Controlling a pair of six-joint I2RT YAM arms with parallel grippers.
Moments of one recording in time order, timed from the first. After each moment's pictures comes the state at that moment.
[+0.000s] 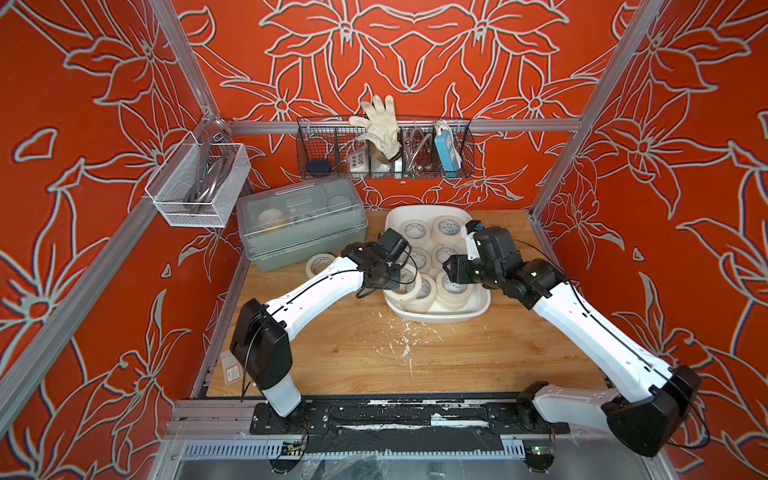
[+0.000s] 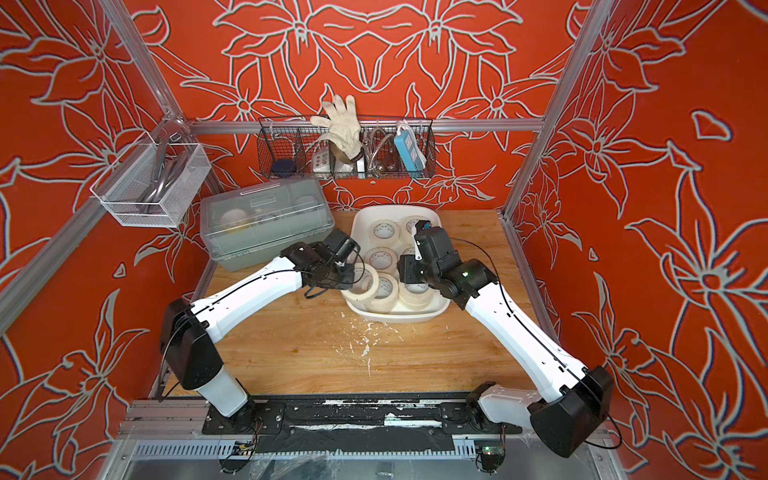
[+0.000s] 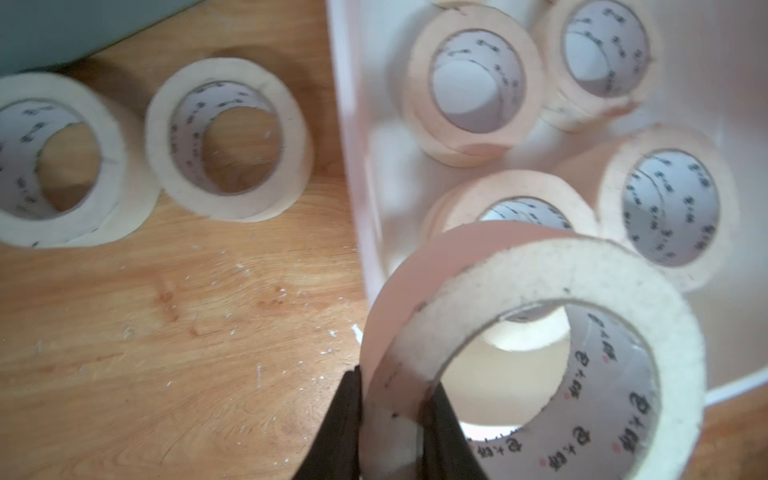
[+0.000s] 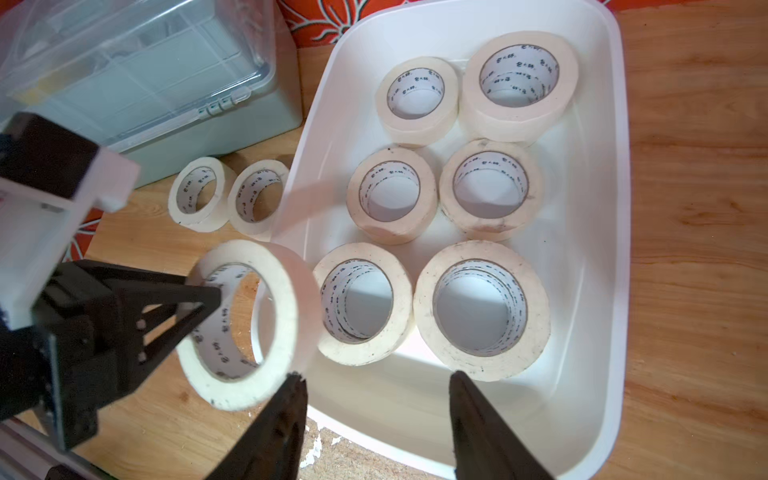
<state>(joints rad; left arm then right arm) -0.62 1.63 1.44 -0.91 -0.18 -0.59 0.58 1.23 1.25 -0.76 0.07 0.43</state>
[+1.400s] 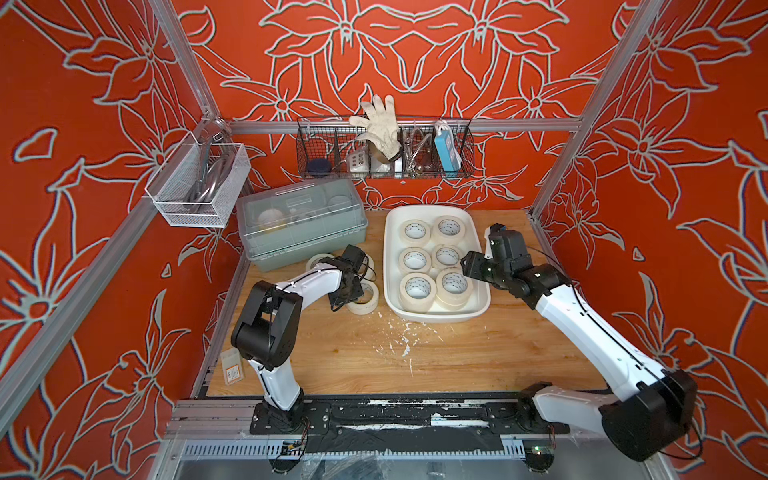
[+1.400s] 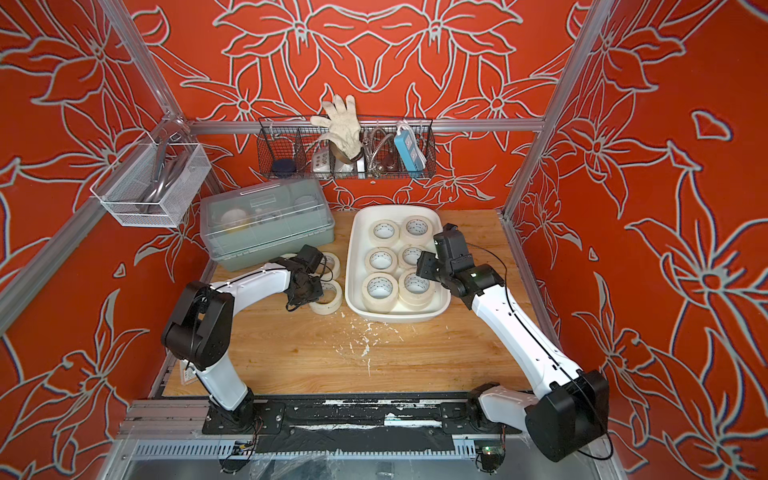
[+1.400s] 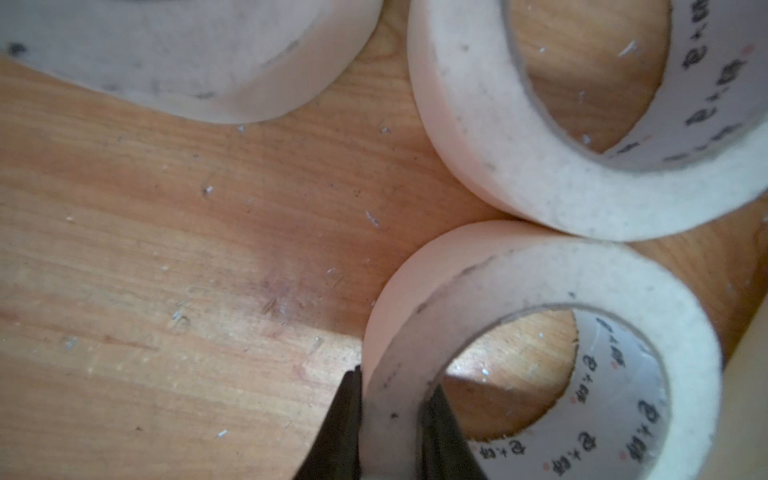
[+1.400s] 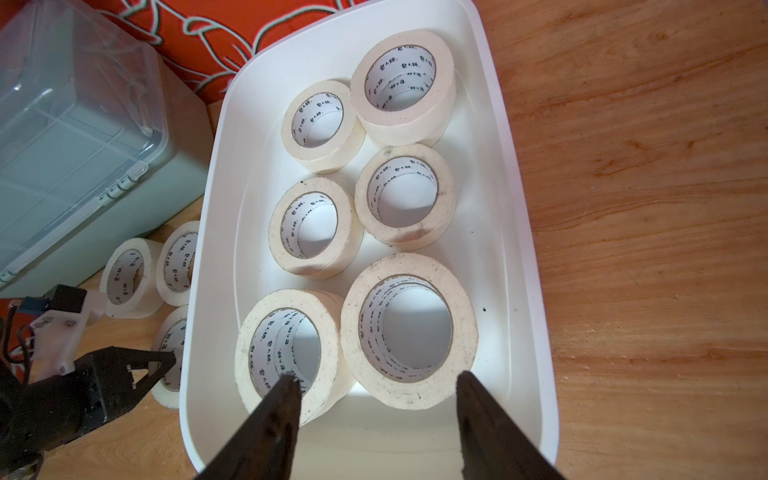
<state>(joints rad) -0.34 1.75 1.13 -0.69 -0.13 -0.71 0.41 1.22 1.11 -0.63 0.08 0.53</state>
